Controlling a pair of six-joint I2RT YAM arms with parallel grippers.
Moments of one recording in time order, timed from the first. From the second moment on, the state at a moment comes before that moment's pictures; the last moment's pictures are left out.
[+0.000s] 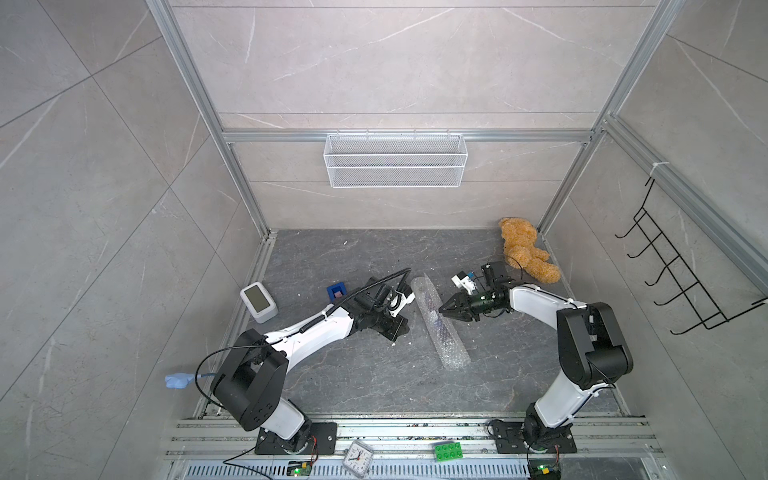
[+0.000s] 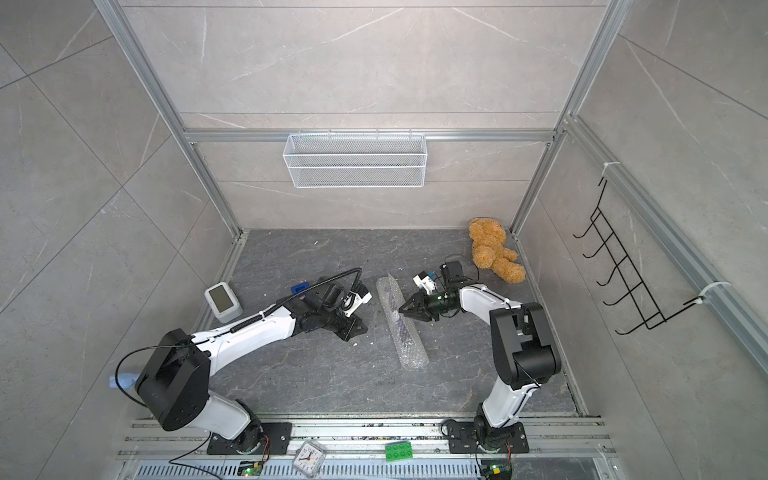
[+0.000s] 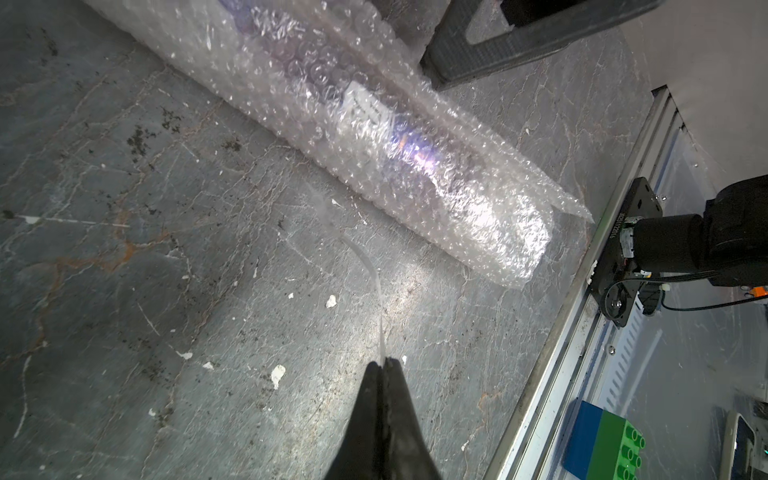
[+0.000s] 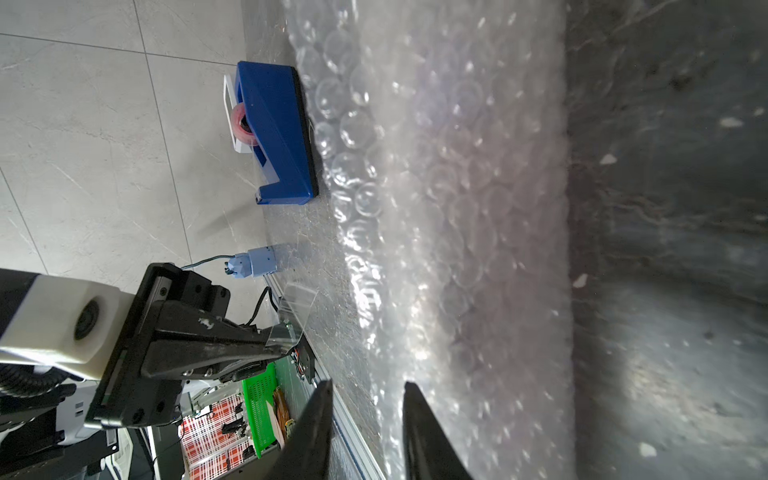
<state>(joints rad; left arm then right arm) -0.69 1.54 1.01 -0.45 0.47 -0.09 0.19 1.73 1.01 -0.44 -0.98 0.36</state>
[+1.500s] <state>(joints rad) -0.61 2.09 1.66 -0.83 0.94 0.09 0.21 1.79 0.93 -0.26 -1.01 0.39</state>
